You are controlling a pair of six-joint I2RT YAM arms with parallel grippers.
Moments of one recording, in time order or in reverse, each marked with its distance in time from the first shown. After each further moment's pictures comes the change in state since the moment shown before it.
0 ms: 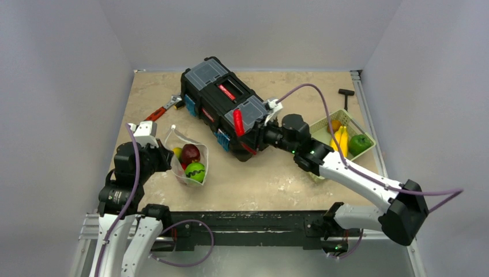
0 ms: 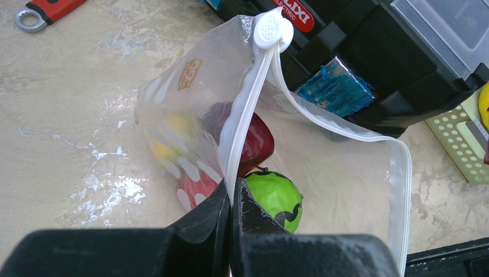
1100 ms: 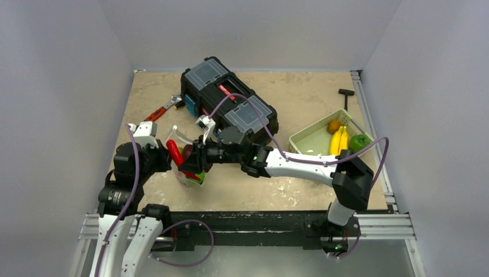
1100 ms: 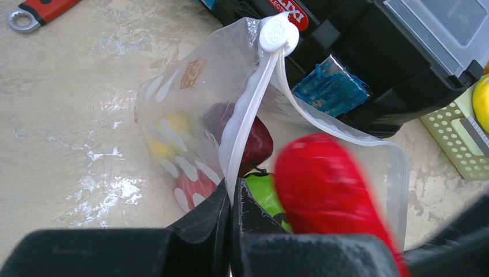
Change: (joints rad) left arm 0.000 -0.005 0.000 0.000 0.014 0.000; right arm 0.350 0.466 0.340 0.216 -0.108 0.185
